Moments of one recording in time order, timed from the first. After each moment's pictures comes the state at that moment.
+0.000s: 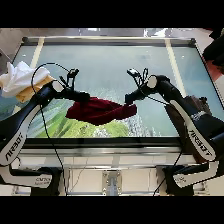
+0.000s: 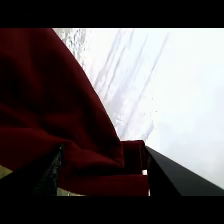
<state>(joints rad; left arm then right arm) -0.19 -1.50 1.14 1.06 -0.81 -1.22 0.32 -1.58 1.38 -1.25 1.04 1.29</state>
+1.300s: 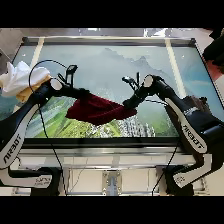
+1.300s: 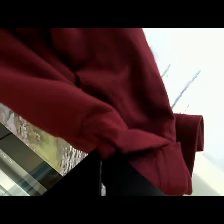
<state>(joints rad) -0.19 -1.45 1.19 1.04 -0.79 -1.22 0.33 -1.65 1.43 -1.14 1.25 1.21</state>
